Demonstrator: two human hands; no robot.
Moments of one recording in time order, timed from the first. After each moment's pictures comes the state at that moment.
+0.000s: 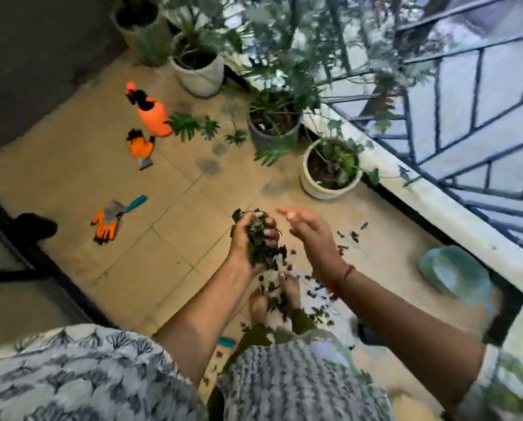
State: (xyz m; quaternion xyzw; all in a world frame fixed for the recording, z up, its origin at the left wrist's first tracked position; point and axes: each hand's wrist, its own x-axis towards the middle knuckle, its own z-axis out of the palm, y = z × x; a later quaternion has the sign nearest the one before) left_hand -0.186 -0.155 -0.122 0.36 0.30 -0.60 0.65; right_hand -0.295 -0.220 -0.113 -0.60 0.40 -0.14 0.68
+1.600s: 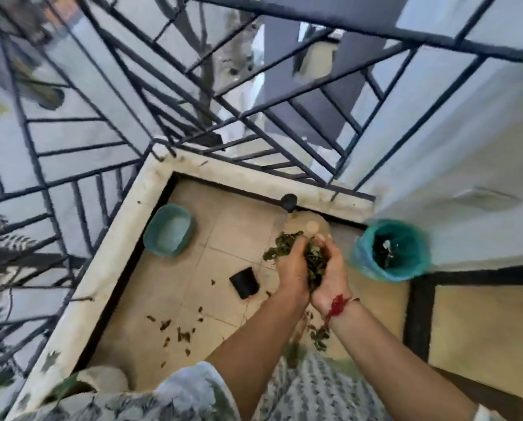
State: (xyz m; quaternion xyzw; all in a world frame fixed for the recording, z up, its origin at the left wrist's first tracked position) left_hand -0.809 -0.070 -0.108 0.52 -0.28 -0.79 -0.11; right_hand -0.813 -0.025 -0.102 0.39 0.38 -0.80 0.24
